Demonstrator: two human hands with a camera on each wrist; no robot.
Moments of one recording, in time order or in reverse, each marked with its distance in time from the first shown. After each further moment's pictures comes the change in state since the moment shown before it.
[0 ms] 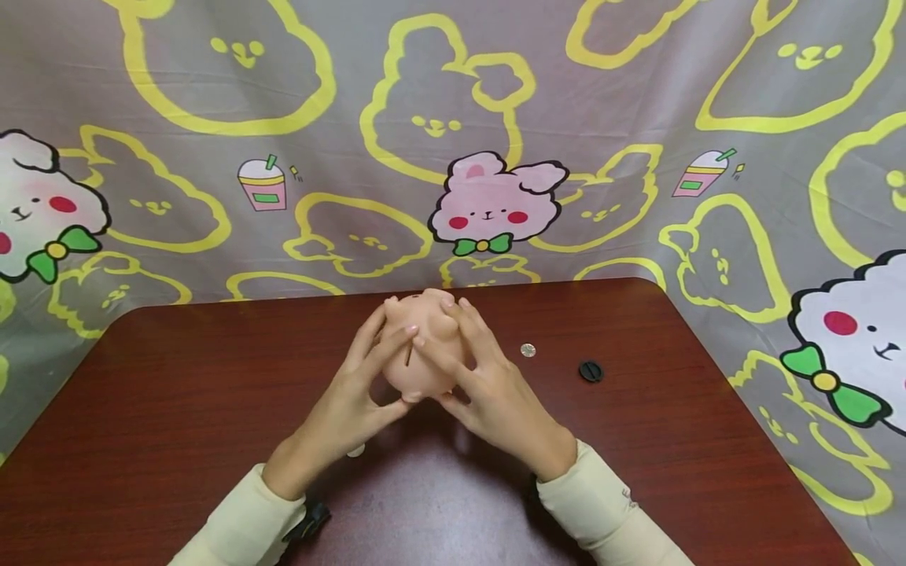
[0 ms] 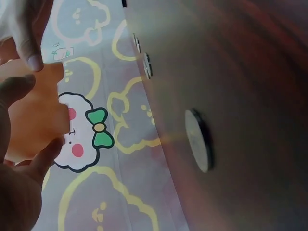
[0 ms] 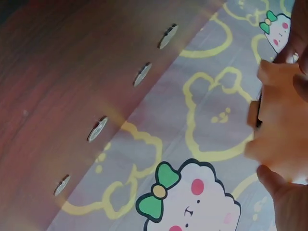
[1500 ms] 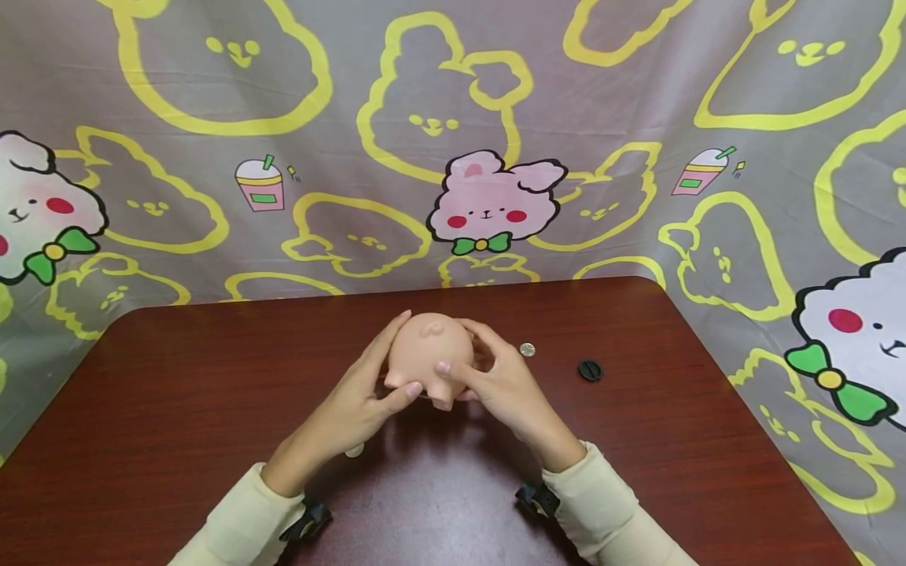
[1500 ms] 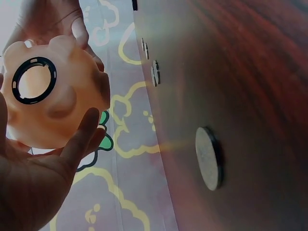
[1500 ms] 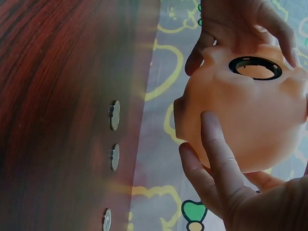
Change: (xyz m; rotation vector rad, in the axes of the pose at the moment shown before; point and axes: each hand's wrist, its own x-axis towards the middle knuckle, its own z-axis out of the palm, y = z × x) left_hand 0.002 -0.001 0.004 -0.249 -0.178 -0.414; right_hand 0.006 0.001 -0.006 0.862 -0.119 0.934
